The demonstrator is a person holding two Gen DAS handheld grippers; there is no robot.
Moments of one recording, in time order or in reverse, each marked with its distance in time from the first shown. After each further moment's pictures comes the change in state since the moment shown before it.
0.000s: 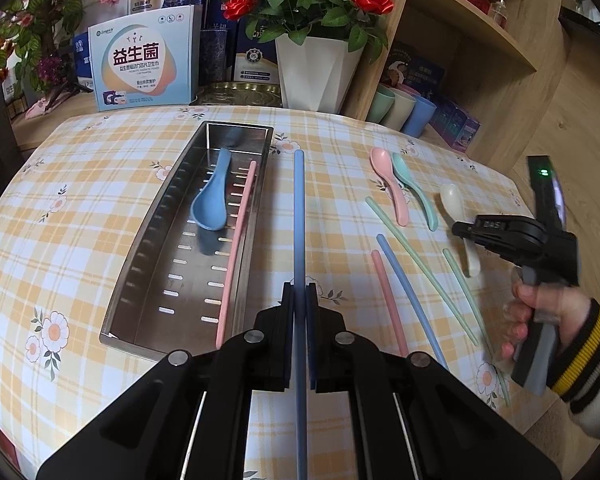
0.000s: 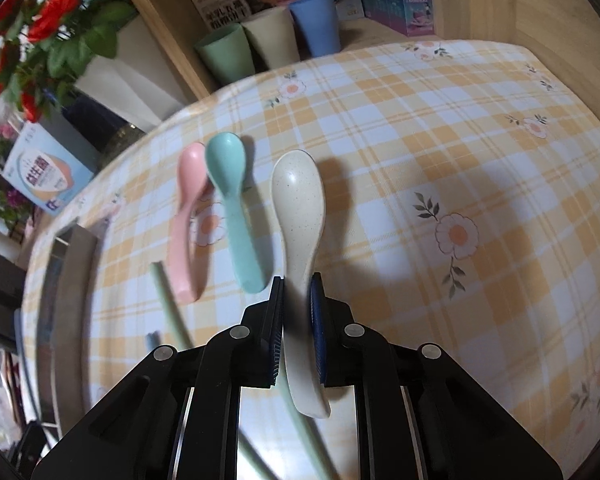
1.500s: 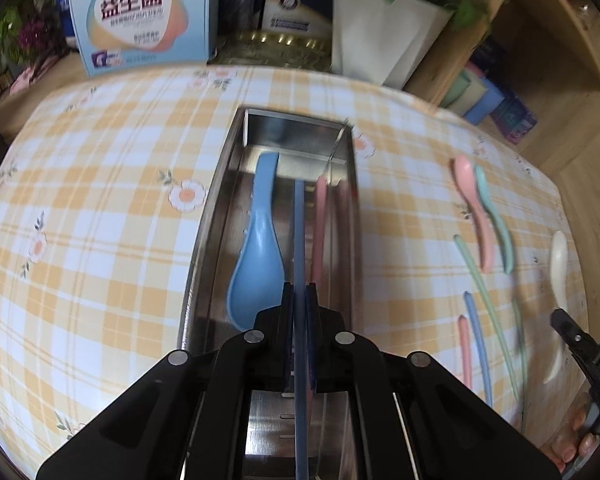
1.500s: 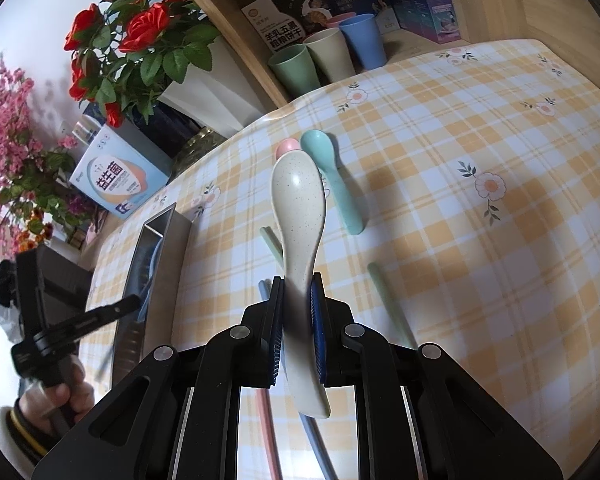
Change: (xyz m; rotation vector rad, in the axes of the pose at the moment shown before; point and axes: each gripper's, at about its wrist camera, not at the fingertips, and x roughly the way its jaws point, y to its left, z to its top) left arm 0.096 0.073 0.085 -0.050 0.251 0.034; right arm -0.056 0.030 -0.040 0.032 -0.038 0.198
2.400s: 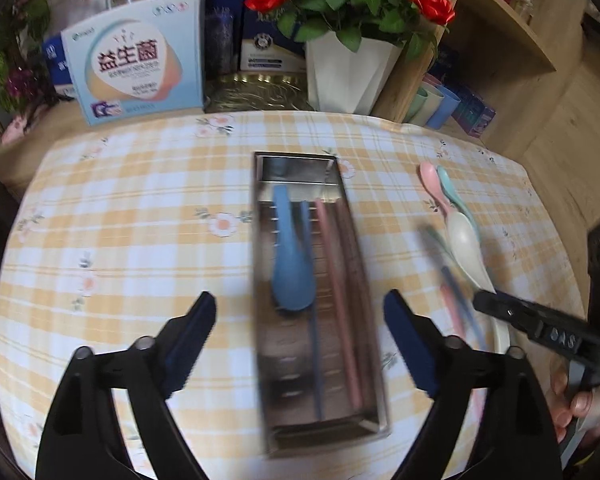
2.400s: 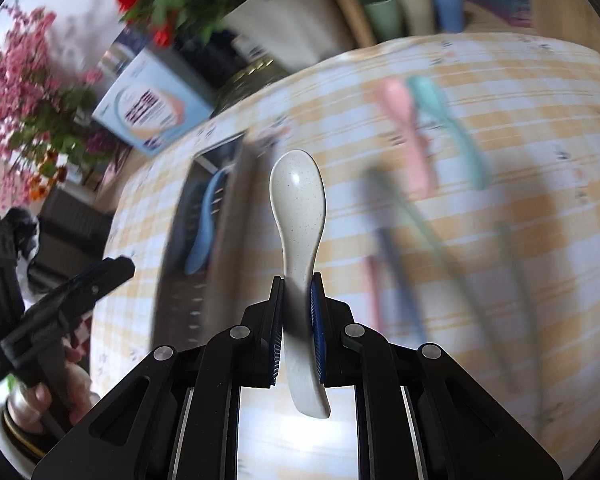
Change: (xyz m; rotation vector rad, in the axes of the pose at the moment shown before) left arm -0.080 0.032 -0.010 0.159 -0.107 -0.047; right arm 0.037 0.102 -0.021 -0.100 0.213 0.050
